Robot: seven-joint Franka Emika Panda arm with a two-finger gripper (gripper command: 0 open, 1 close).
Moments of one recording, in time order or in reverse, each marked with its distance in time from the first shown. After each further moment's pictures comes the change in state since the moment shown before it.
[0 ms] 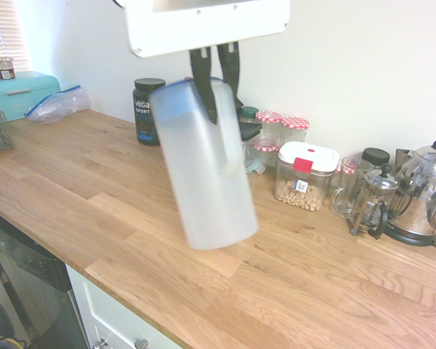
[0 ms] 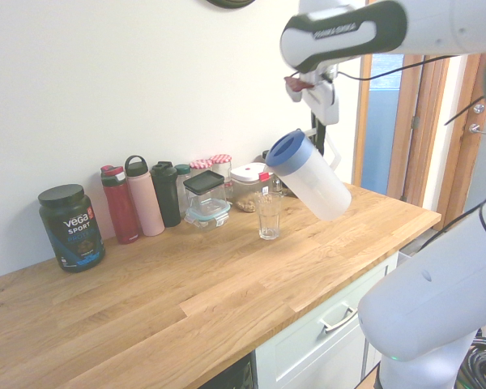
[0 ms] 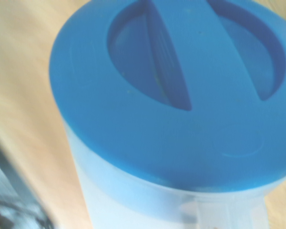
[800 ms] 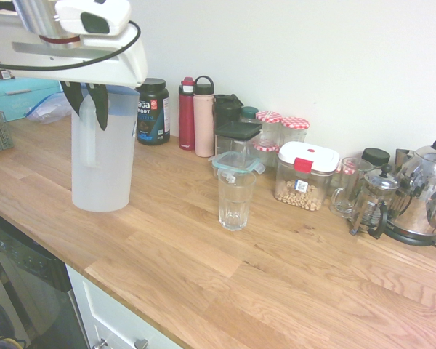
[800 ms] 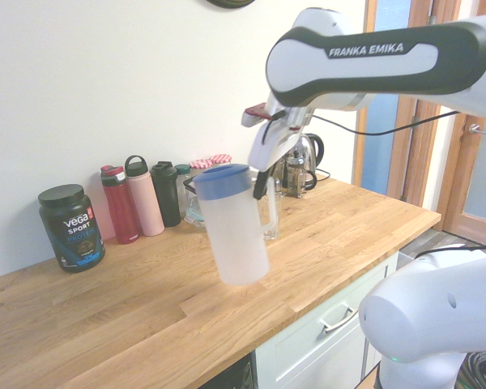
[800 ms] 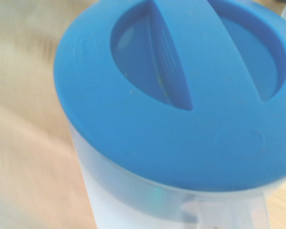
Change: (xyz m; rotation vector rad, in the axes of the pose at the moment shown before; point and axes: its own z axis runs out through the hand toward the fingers) arm 0.001 -0.223 0.068 0.268 0.185 0.608
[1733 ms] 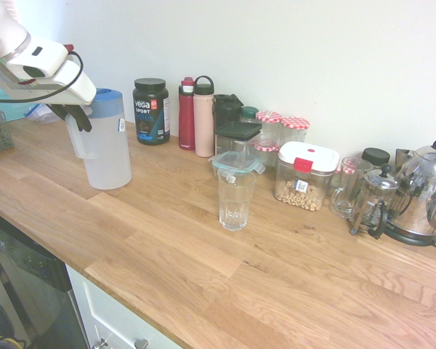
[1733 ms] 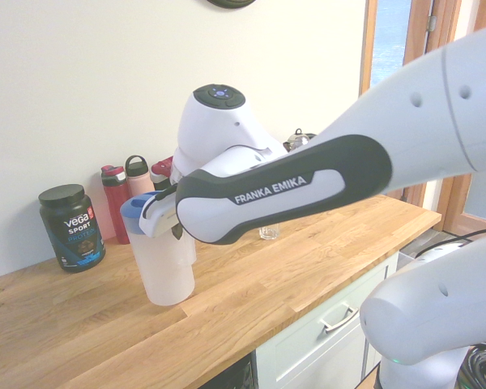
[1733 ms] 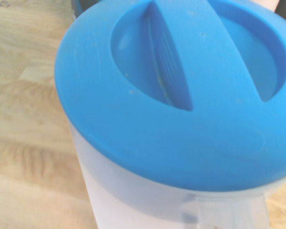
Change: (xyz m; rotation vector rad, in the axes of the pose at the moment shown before) arm -0.041 -0.131 0.112 -0.049 0.281 0.121
